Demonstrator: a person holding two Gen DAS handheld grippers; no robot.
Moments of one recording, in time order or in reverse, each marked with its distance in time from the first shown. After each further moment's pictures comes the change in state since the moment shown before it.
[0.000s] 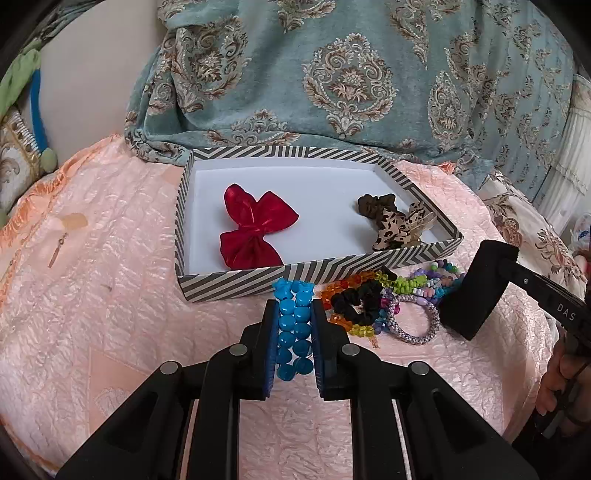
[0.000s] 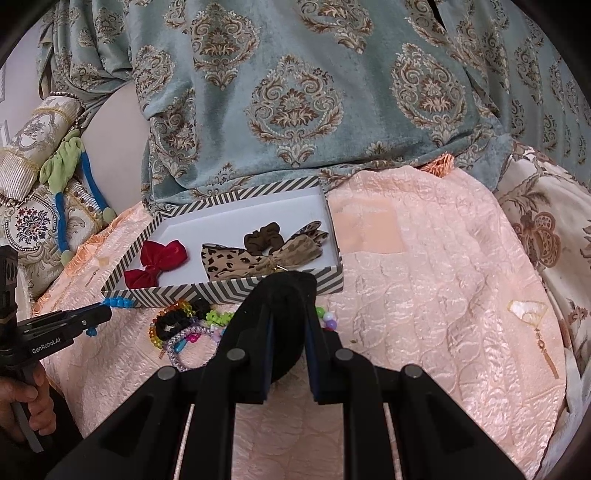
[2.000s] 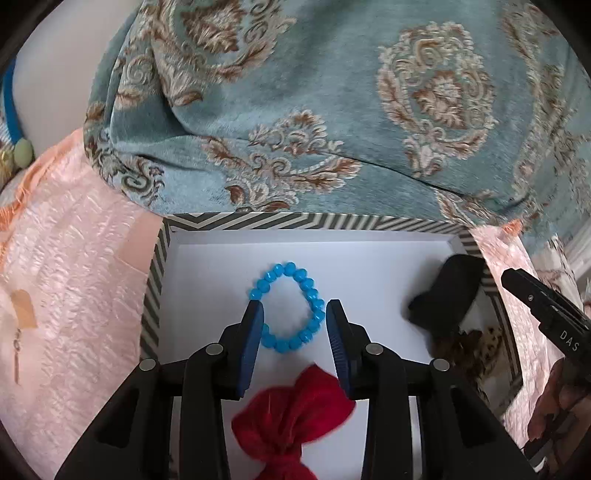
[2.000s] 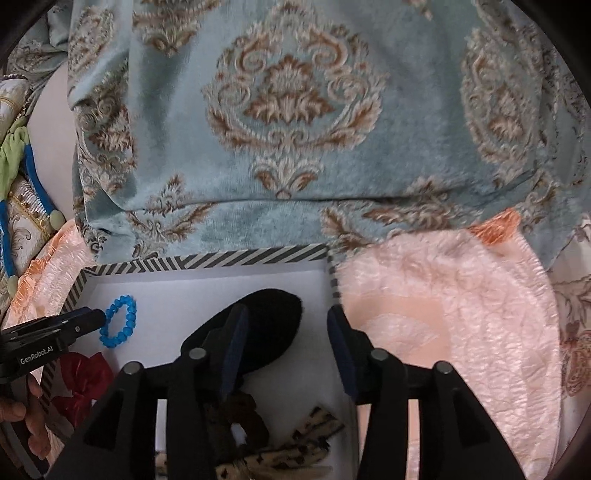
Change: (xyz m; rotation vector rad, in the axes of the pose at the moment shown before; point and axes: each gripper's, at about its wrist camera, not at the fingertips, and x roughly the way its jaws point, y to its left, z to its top) left arm 0.134 0.050 0.142 -0.125 0.131 0.038; right arm 0.163 0.012 0.147 -0.042 0.128 -0.112
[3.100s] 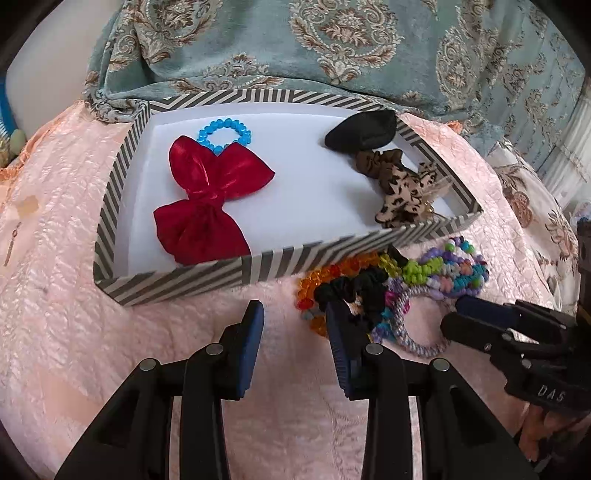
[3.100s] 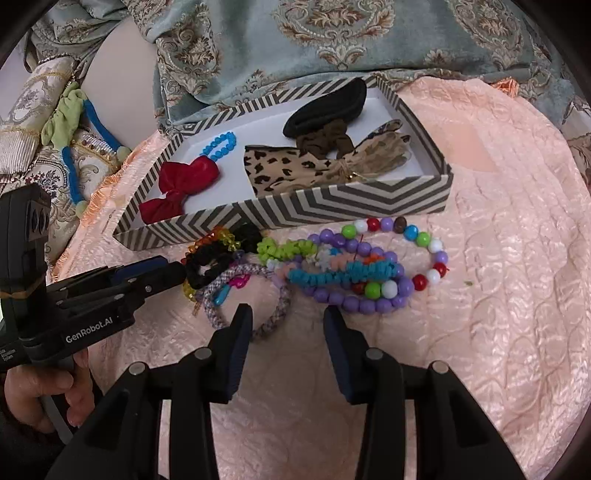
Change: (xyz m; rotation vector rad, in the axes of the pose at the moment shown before) left arm -0.050 -0.042 -0.147 0.126 0.080 -0.059; right arm -0.075 0.028 -0.172 0.036 0.211 0.239
